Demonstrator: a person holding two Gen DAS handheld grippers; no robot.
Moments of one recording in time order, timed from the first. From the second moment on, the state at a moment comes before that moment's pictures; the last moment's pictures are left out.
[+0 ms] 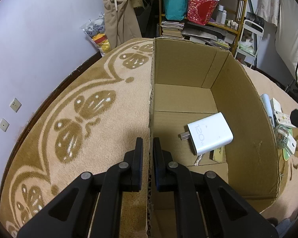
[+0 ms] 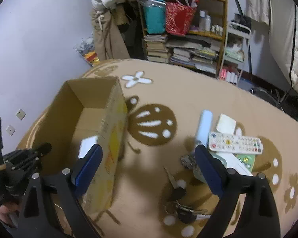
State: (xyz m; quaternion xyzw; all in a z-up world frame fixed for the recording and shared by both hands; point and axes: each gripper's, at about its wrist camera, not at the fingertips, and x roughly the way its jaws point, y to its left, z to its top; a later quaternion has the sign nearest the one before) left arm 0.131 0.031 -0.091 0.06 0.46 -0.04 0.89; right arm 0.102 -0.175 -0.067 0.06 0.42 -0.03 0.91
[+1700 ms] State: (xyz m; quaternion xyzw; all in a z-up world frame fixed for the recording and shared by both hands) left arm 0.132 0.034 -0.091 0.06 0.46 -0.05 0.89; right arm 0.058 -0.227 -0.177 0.15 0.51 -0.08 0.84
